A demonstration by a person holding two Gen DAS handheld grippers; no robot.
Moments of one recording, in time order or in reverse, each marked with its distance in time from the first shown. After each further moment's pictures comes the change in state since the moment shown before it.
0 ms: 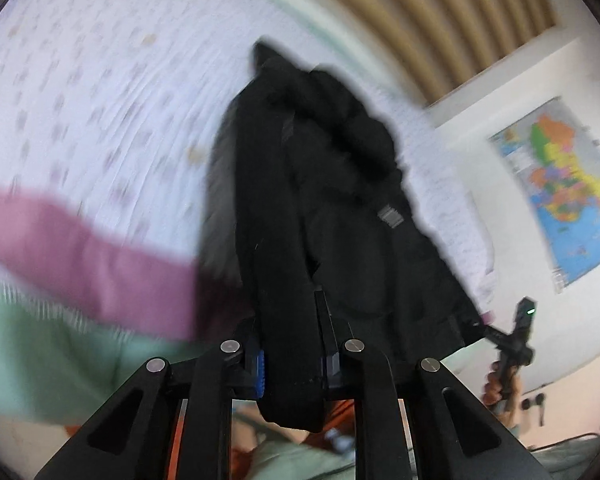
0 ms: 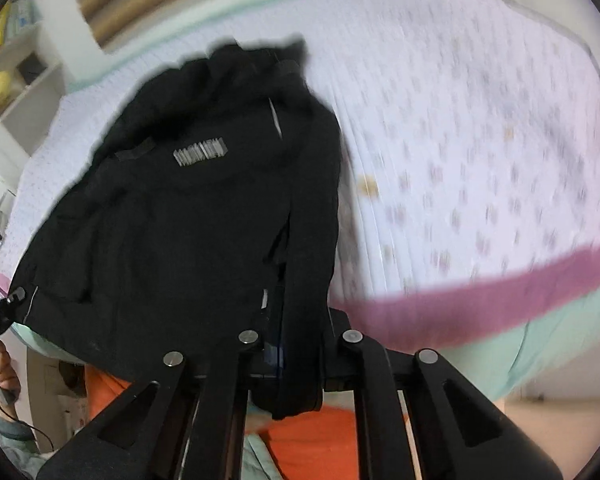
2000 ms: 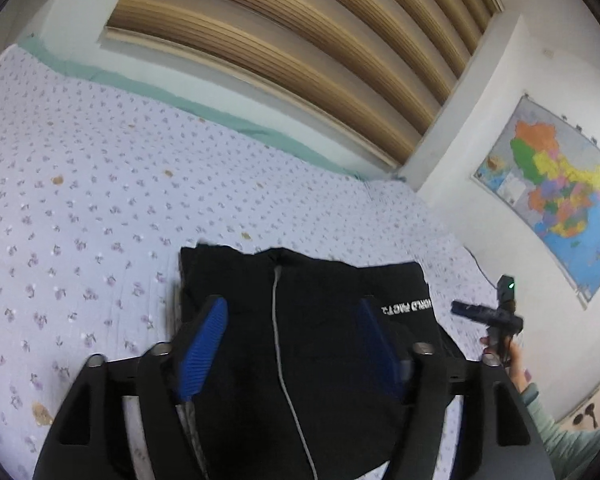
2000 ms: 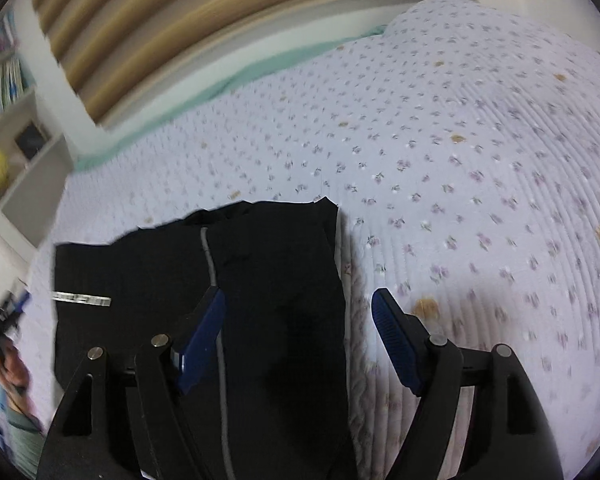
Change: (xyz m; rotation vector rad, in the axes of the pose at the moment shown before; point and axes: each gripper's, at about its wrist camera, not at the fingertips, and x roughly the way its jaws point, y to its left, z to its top) left arm 0.118 -0.041 0.297 0.301 -0.204 0.009; right arm 0.191 -0.024 0.321 0.007 -0.111 0.142
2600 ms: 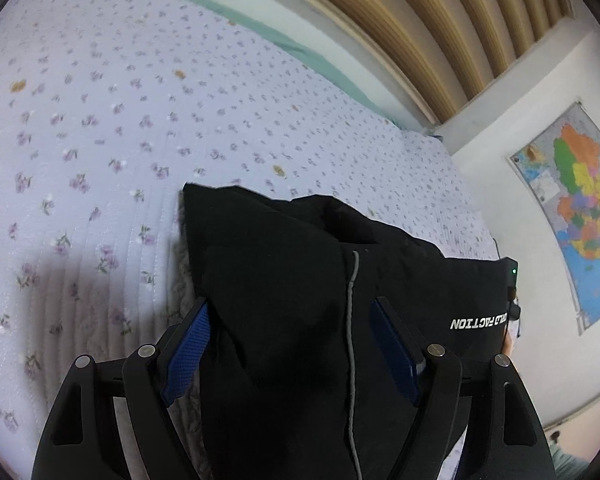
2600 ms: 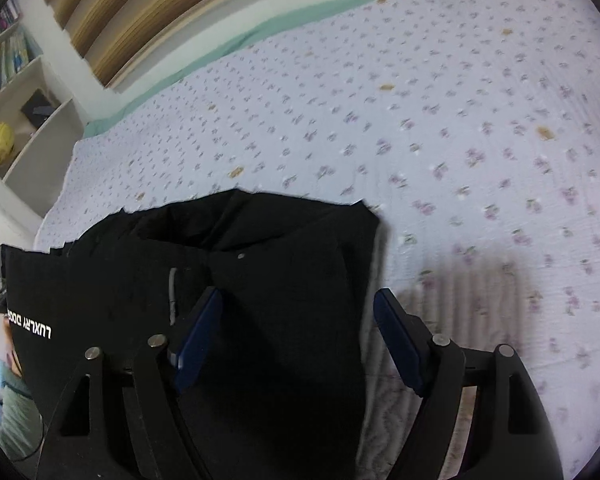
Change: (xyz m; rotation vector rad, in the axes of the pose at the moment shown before) left arm 0.117 0.060 0.007 -0.141 0.261 -0.006; right arm 0.099 -0.006 0.028 -0.069 0.132 0.107
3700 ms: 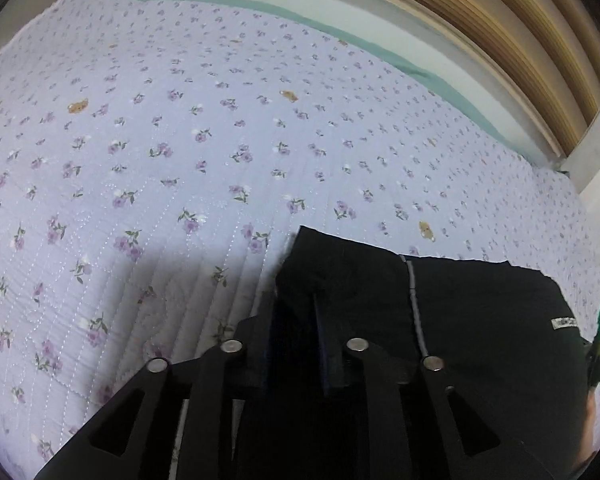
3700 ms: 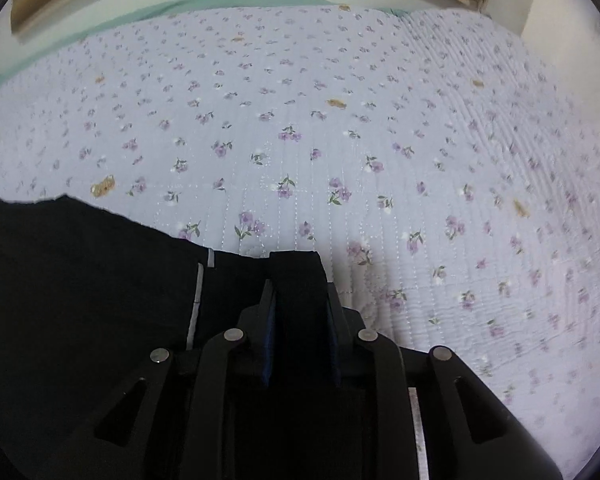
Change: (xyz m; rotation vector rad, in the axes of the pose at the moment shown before) left arm 0.077 0.030 0.043 -0.097 -0.128 0.482; right arm 0.087 0.024 0.043 -0.062 -0.017 -0.521
